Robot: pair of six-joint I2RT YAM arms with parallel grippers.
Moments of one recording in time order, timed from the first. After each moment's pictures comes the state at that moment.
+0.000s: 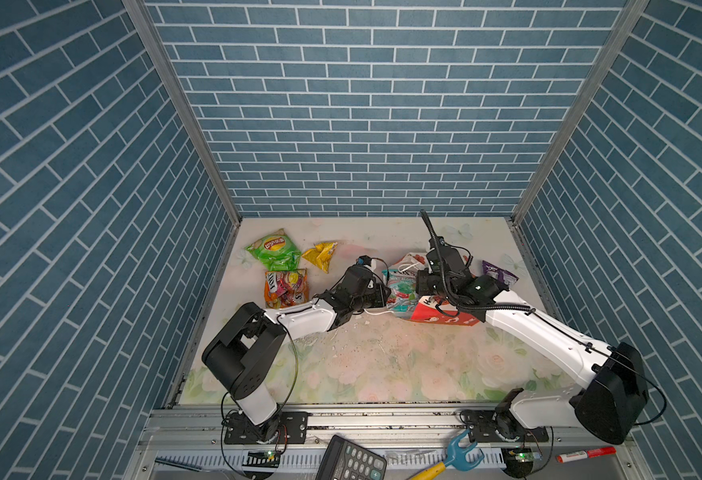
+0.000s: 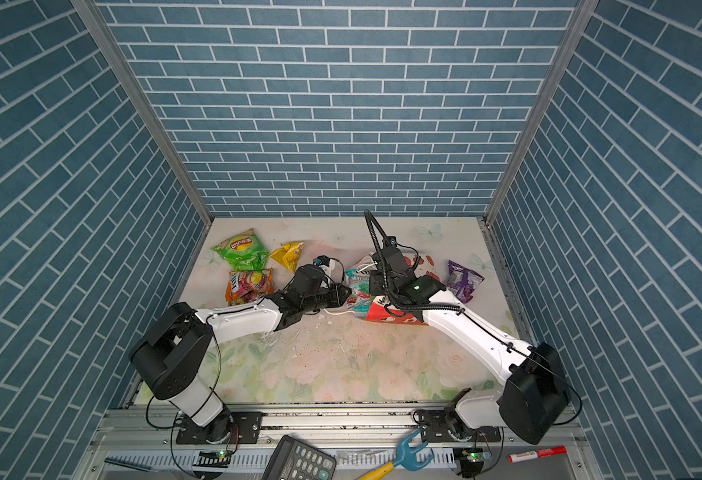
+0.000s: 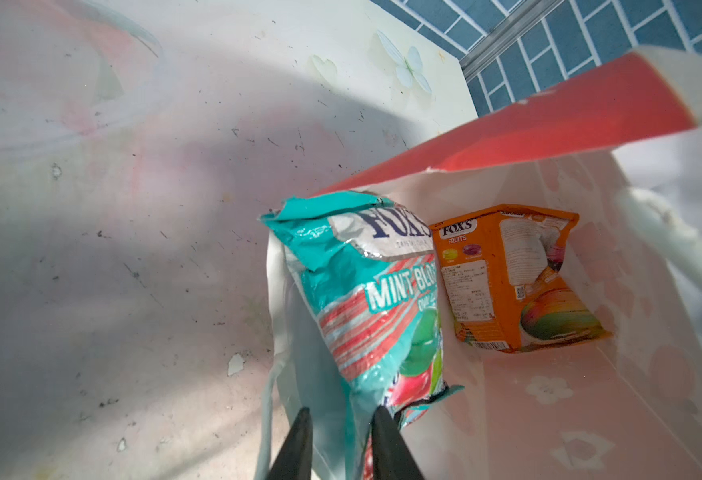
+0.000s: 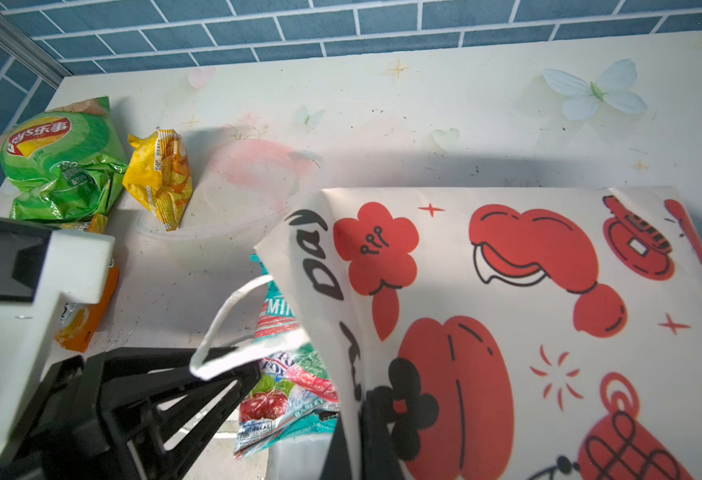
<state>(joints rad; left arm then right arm) -0.70 1.67 0.90 0.19 0.15 -0.73 0.72 1.35 1.10 -0.51 0.25 0.47</state>
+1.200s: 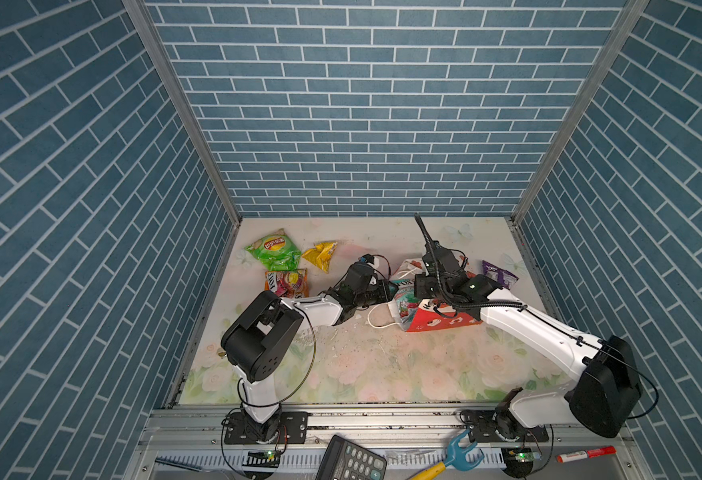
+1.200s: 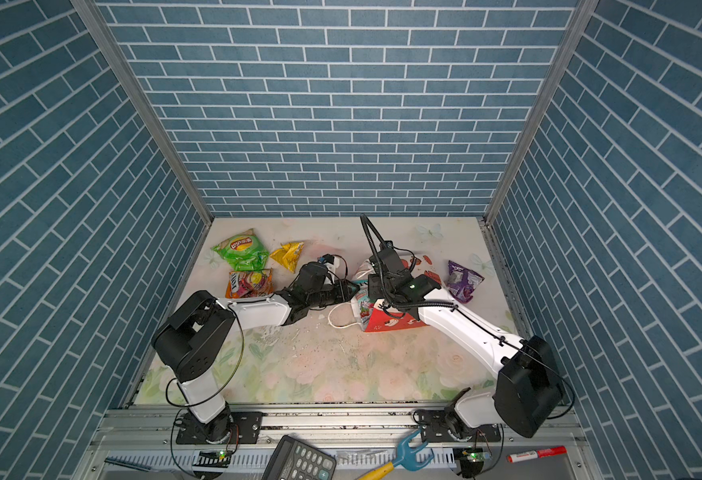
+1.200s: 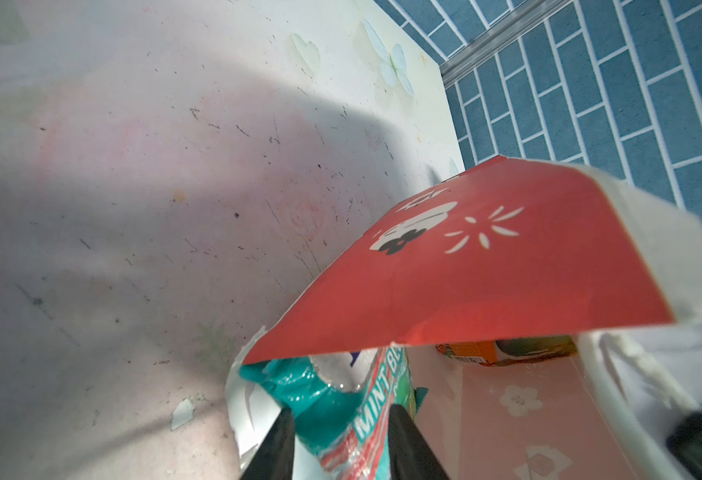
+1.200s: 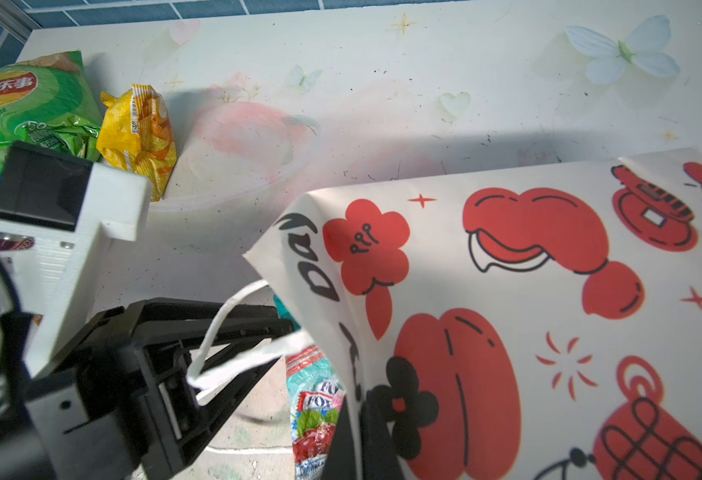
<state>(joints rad) -0.68 1.80 0.94 0.32 0.27 -0.82 0.72 1.39 1.10 -0.52 0.22 0.47</state>
